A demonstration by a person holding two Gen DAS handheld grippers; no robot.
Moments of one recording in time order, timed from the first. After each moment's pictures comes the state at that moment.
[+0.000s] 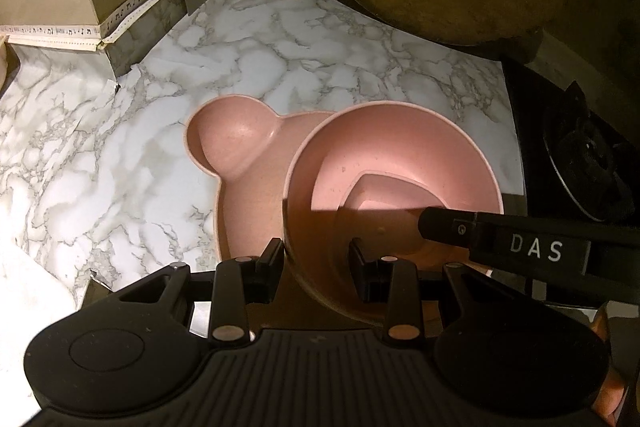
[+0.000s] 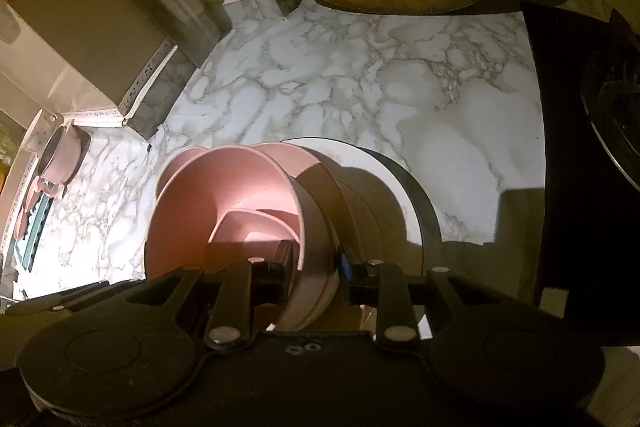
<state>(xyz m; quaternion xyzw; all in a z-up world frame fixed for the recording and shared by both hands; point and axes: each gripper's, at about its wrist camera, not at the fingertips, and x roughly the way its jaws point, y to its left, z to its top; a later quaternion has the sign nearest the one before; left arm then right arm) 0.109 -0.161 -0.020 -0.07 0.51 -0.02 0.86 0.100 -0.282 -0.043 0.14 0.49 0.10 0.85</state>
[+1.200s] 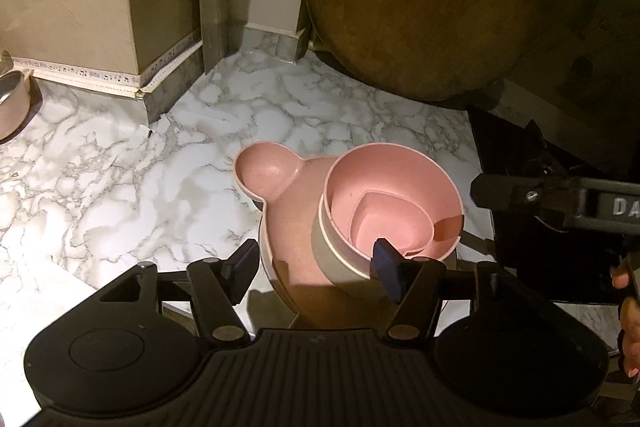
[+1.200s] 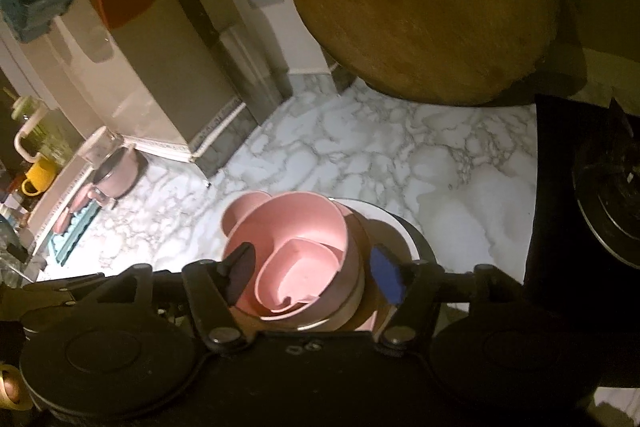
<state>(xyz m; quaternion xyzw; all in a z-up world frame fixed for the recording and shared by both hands) 0.046 -0.123 0.026 -0.07 0.42 -0.05 0.90 0.044 -0.293 0.013 0.11 0.38 0.17 0.90</state>
